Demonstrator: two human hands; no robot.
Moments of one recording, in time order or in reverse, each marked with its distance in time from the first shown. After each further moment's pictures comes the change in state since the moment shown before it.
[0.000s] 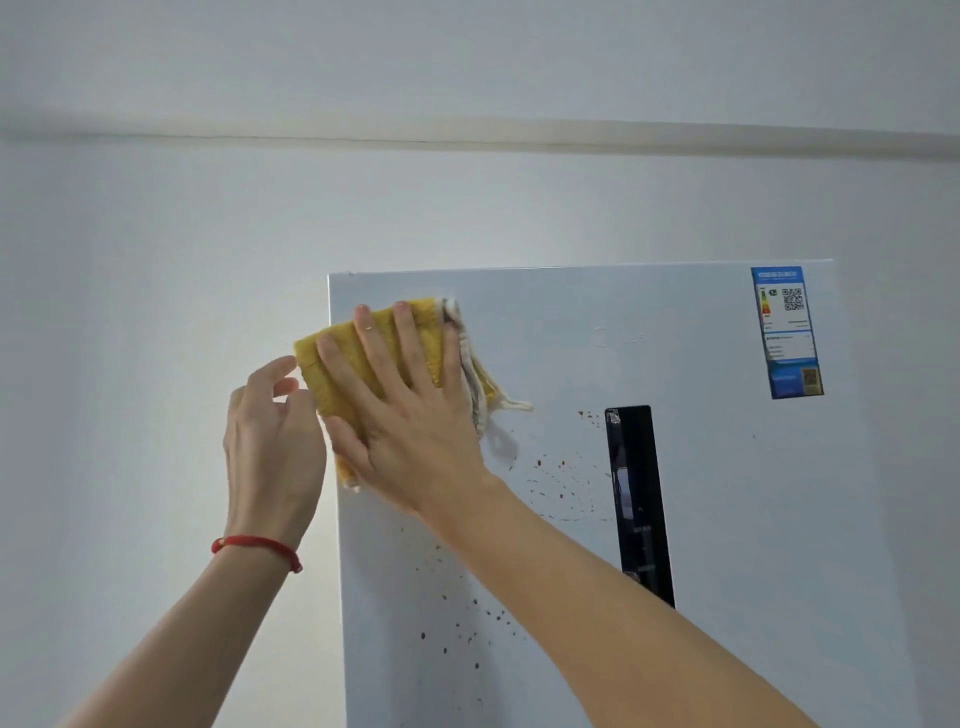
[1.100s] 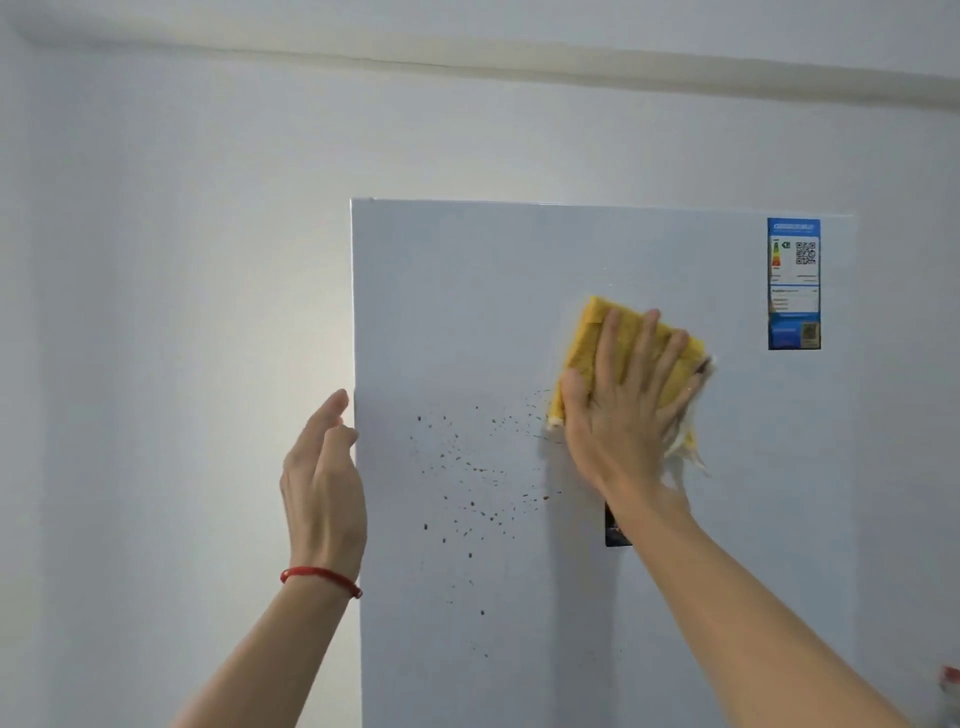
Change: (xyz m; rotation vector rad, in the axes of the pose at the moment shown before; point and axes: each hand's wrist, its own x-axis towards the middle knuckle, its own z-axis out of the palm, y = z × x) left_hand -0.101 -0.034 -0.007 -0.240 0.012 -0.241; right_hand -0.129 0.113 -0.015 0.144 -0.066 0.653
